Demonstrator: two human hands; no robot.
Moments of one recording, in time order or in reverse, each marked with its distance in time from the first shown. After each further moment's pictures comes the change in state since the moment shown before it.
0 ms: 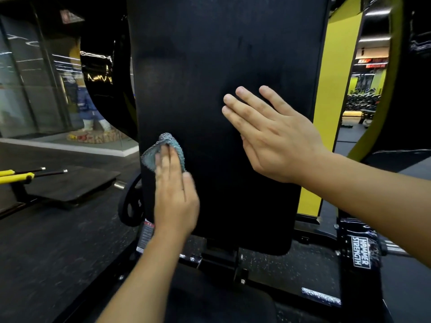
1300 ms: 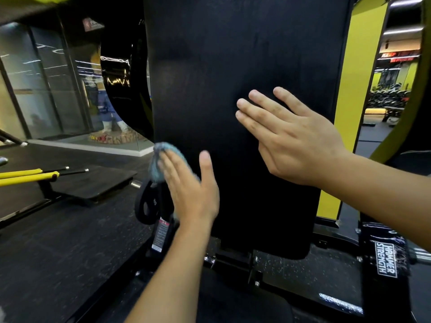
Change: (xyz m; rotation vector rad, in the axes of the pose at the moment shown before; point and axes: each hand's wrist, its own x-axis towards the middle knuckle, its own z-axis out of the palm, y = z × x) left_hand 0.011 0.021 0.011 -0.084 0.087 -0.296; right_hand -0.001 0.001 0.003 -0.011 0.008 -0.055
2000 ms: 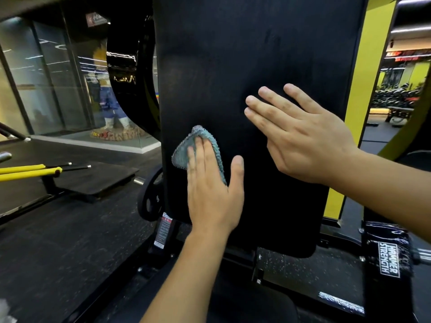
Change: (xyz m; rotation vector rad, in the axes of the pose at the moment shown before) left_hand -0.026 0.020 -0.010 0.181 -0.127 0.270; right_hand 0.000 0.000 -0.002 0.007 -0.005 -0.003
